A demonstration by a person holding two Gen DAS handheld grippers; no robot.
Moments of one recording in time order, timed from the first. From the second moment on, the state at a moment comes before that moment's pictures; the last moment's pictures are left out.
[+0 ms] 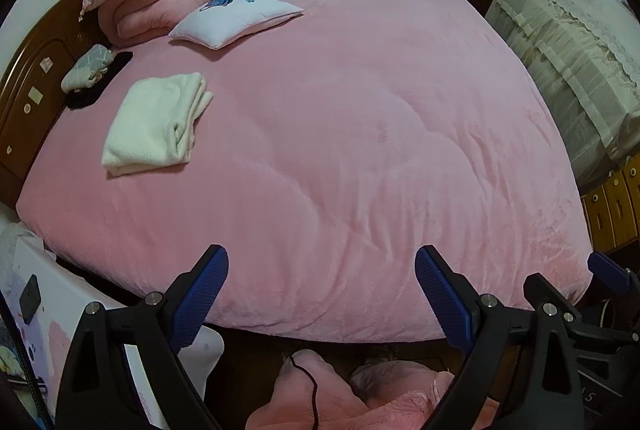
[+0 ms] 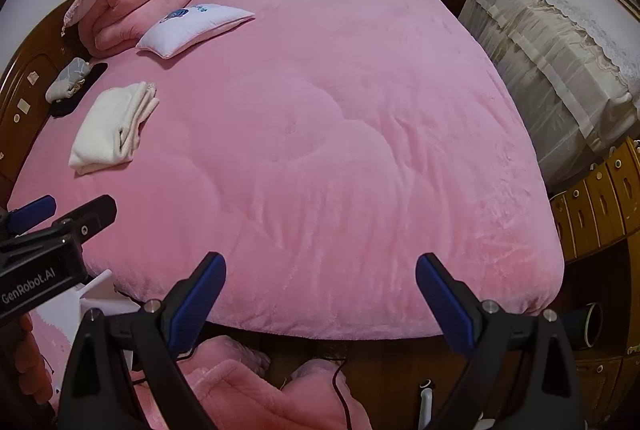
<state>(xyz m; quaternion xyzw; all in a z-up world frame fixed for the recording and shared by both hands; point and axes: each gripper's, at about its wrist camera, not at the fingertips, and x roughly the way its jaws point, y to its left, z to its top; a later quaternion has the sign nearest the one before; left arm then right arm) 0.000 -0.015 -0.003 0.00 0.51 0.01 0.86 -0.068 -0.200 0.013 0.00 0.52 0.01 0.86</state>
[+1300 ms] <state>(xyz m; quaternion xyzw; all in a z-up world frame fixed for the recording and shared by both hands) 0.005 -0.028 0.009 0.03 0.49 -0.01 0.87 -0.060 -0.212 0.026 0.02 0.49 0.00 0.87</state>
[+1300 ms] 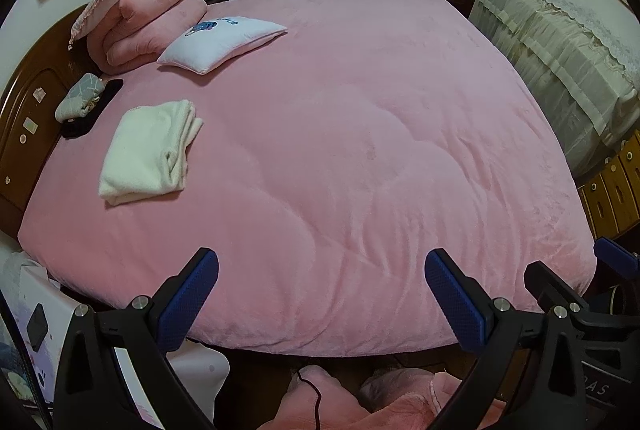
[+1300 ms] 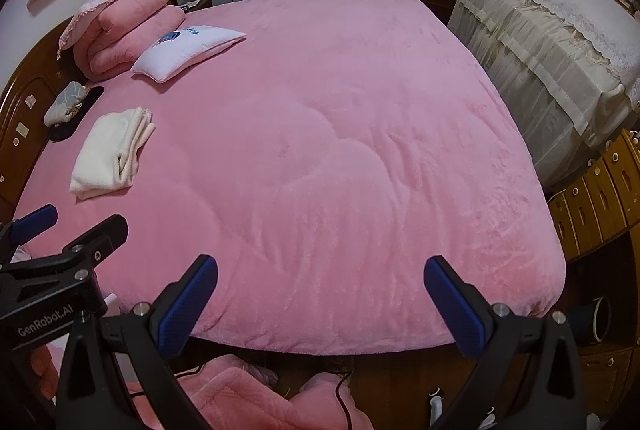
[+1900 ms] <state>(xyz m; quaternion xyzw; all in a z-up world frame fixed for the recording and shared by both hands) 0.003 -0.031 0.004 0.02 0.49 -0.01 0.87 -0.063 -0.208 0.025 0.01 0.50 0.00 0.87</state>
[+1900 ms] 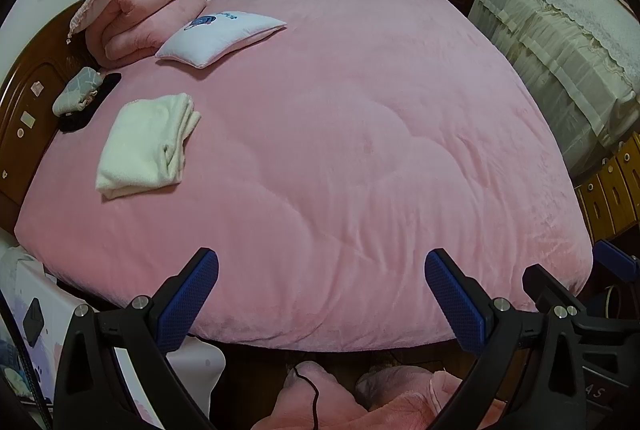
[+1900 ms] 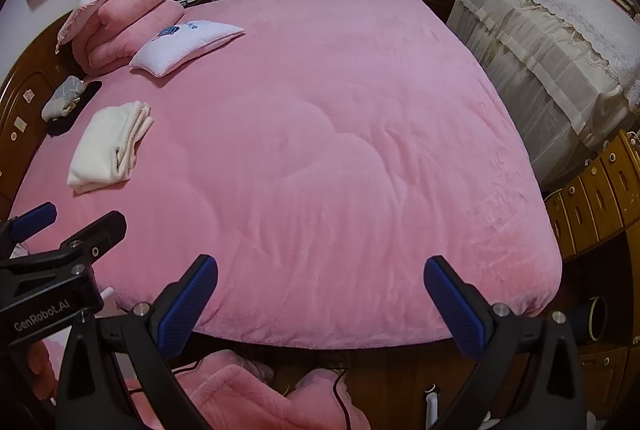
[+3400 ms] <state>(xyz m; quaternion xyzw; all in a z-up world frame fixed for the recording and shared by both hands) -0.012 -0.057 -0.003 0.03 0.52 -0.01 0.85 -0.074 -0.234 0.017 0.01 0.53 -0.01 0.85</state>
